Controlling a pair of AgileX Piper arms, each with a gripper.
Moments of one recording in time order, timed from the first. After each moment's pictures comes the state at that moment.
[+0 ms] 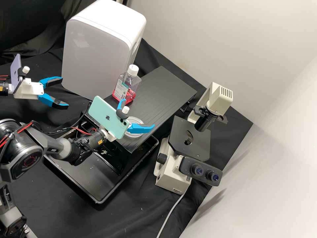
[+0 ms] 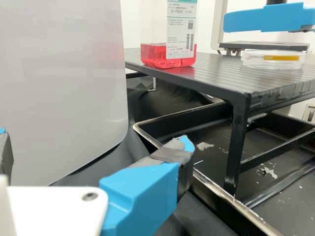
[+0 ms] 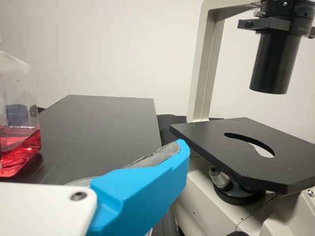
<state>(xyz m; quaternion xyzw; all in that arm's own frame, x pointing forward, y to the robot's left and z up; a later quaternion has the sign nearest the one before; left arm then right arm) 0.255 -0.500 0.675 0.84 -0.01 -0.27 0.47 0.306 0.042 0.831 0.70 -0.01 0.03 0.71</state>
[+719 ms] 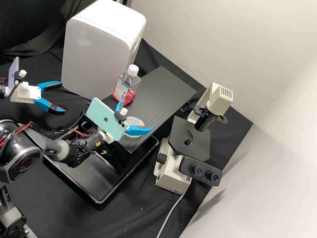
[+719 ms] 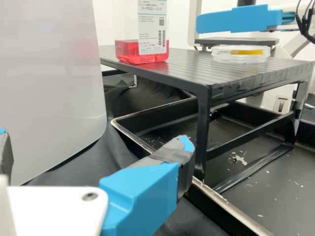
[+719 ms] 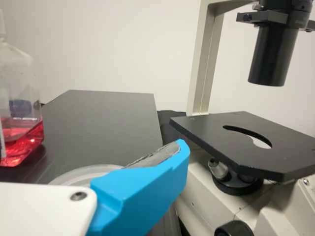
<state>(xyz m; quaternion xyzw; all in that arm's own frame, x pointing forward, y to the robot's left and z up) 0.238 -0.507 0.670 0.83 -0.02 -0.31 0.46 0.296 0.039 0.828 0.70 -0.01 0.02 0.71</state>
